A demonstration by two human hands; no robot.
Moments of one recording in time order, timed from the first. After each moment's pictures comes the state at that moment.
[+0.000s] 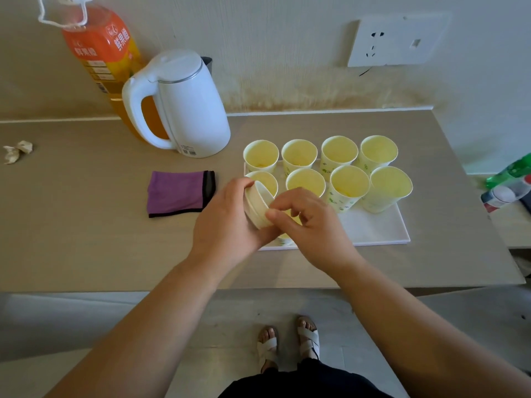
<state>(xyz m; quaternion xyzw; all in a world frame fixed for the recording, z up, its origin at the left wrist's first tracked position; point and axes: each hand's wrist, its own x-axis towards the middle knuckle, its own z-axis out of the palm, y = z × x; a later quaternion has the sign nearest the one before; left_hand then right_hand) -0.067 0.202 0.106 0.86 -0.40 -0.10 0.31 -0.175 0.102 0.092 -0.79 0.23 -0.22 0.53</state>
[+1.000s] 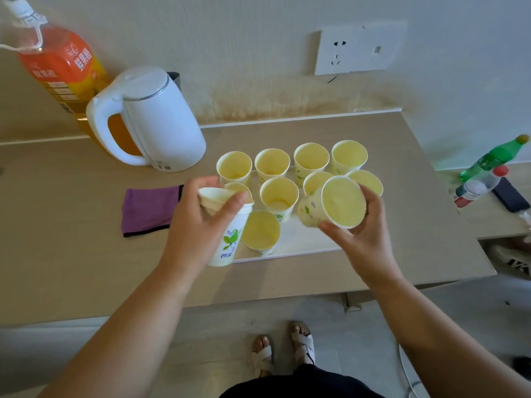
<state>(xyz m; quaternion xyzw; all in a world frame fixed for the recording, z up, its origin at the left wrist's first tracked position) -0.064 0.183 0.116 0.79 -0.27 -0.20 0.51 -0.250 0.047 0.063 -0.65 0.35 -0.37 0.57</state>
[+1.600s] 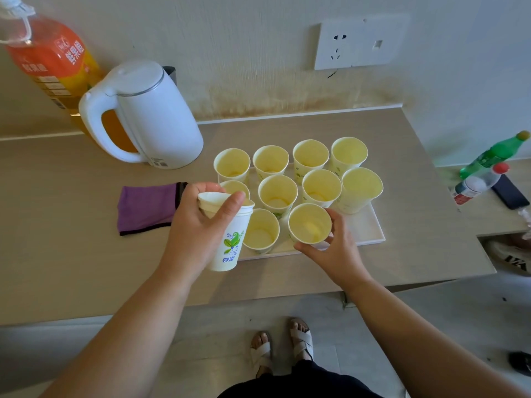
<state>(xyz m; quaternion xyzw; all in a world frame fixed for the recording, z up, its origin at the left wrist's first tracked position) -0.065 0.182 0.106 0.78 -0.21 -0.25 0.54 -0.240 0.049 -0.004 -0.73 0.39 -0.25 0.51</state>
